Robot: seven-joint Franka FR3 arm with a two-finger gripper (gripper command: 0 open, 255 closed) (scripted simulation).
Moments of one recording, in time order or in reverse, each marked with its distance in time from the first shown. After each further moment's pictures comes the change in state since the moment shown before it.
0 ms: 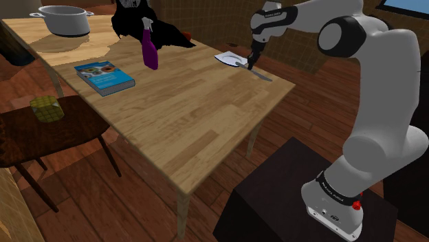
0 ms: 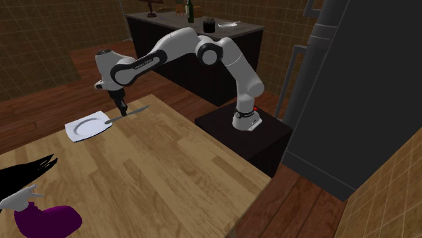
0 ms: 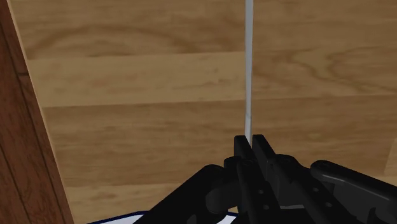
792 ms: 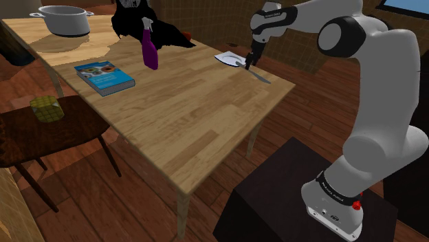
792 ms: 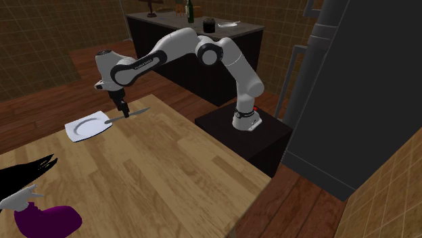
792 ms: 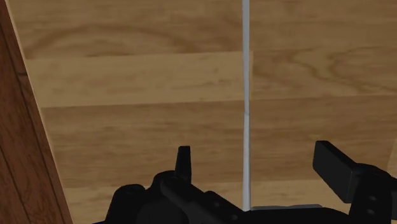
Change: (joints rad) arm 0.000 0.003 0.000 0.000 0.000 0.002 0.000
